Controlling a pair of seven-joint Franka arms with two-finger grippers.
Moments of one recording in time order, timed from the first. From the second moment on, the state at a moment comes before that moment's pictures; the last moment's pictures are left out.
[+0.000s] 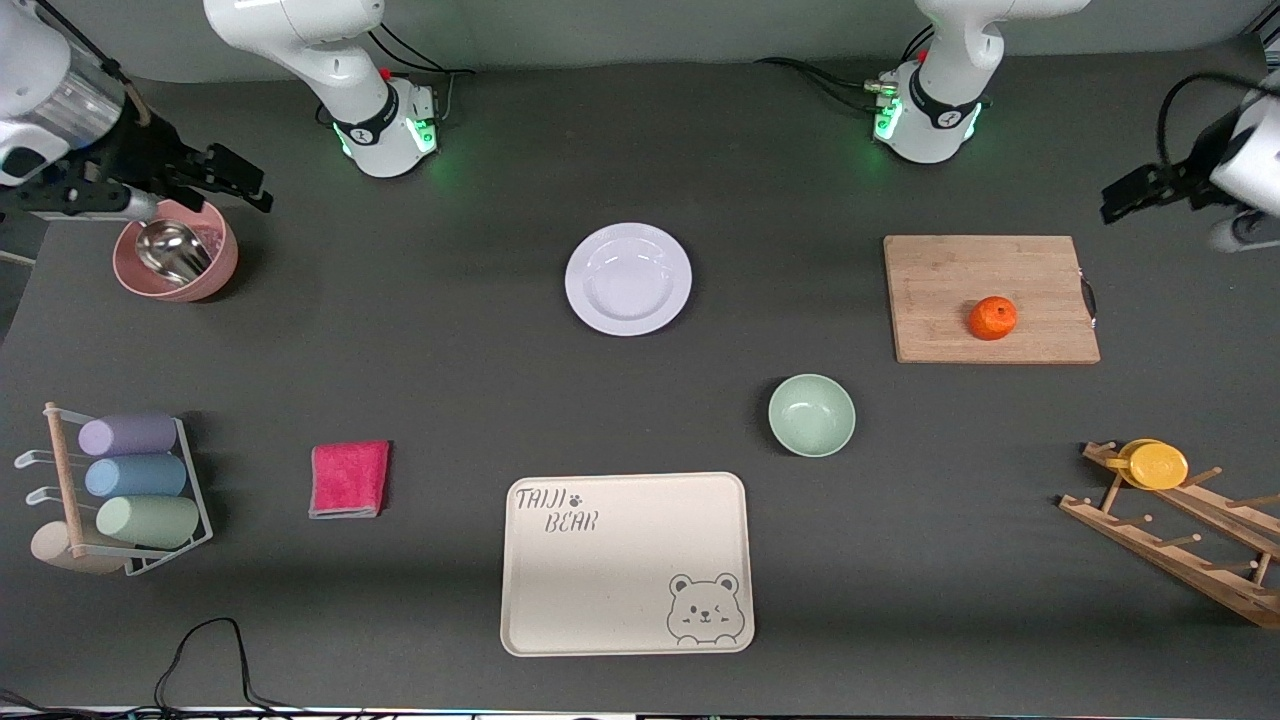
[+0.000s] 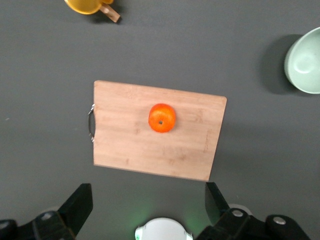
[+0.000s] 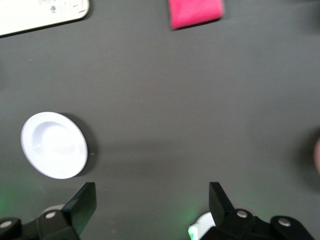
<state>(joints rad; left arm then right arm) -0.03 -0.22 0.06 -2.10 0.07 1.73 -0.10 0.16 -0.39 -0.08 -2.17 0.16 1.70 0.18</state>
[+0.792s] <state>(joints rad) 0.02 0.03 0.06 -2.39 0.05 2.20 -0.10 0.19 -0.28 -0.09 -2.61 0.90 2.05 -0.43</state>
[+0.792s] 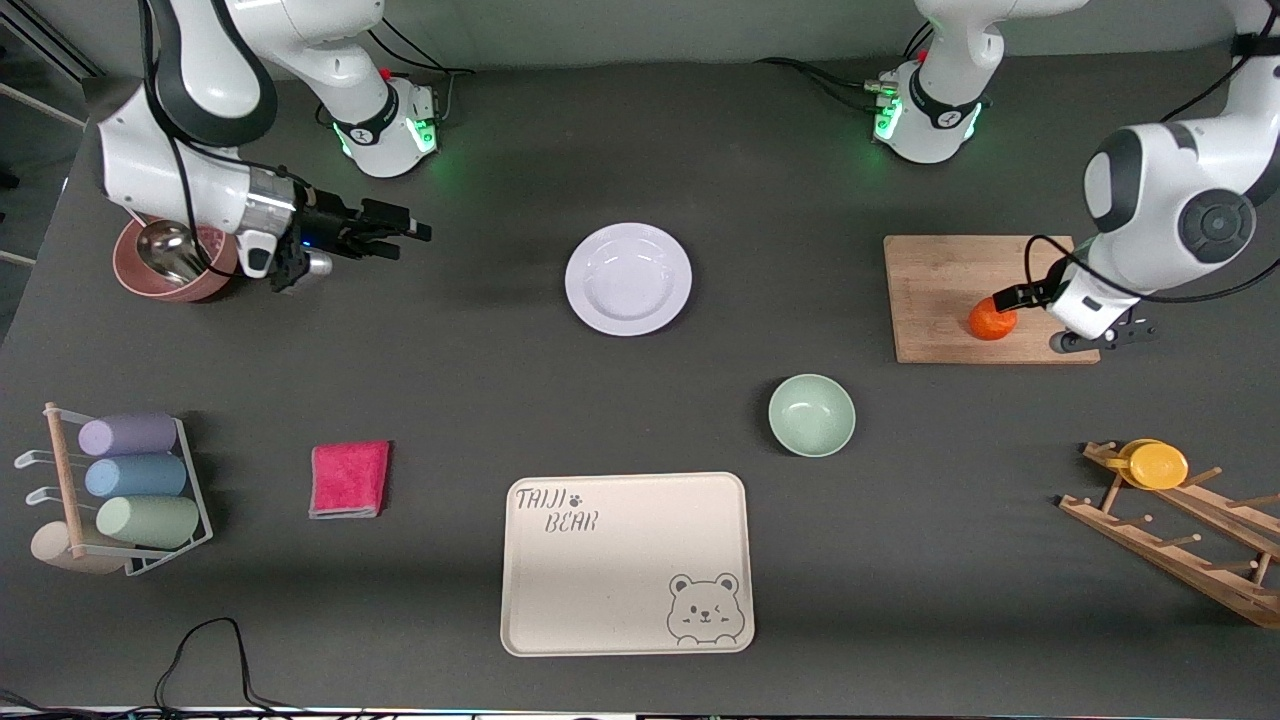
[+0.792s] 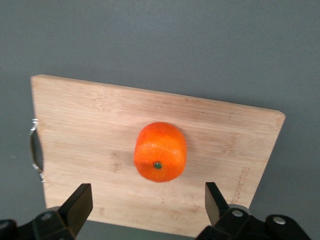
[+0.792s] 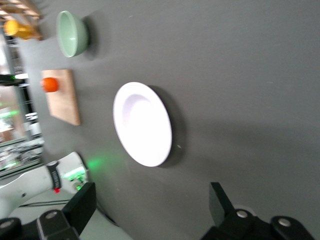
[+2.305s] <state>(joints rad) 0.02 0.18 0.06 -2.46 0.03 2.43 -0.07 0.25 0.34 -0.09 -2.69 1.68 1.91 -1.34</state>
